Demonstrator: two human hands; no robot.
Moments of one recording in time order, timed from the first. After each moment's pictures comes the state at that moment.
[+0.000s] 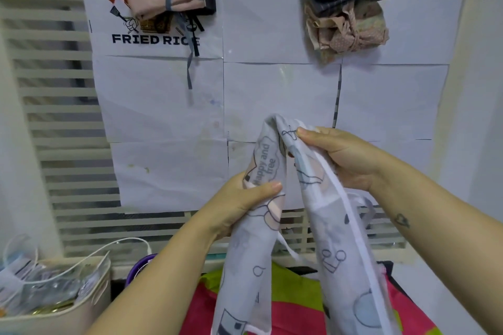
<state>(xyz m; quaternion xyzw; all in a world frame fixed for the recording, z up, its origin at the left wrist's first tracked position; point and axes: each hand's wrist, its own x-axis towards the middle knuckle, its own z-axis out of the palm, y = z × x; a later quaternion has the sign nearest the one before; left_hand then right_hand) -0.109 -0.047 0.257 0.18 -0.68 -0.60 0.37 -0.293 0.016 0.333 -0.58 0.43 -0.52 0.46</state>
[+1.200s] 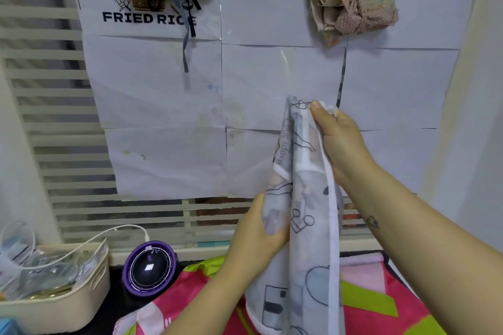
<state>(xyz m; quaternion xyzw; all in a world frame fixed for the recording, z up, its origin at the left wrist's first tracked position) -0.142 -0.026 0.171 0.28 -0.73 -0.41 0.48 -0.281 -0.007 0.311 -0.46 0.40 -0.74 0.29</state>
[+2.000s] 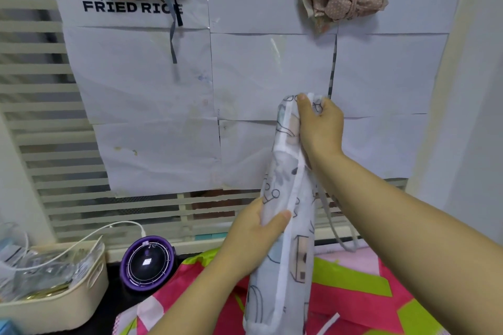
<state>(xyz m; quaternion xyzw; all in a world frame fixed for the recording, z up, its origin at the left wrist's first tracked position) -0.128 -0.005 0.185 0.27 -0.73 -0.47 0.41 -0.277 -0.041 0.297 -0.40 0.51 -0.76 0.06</state>
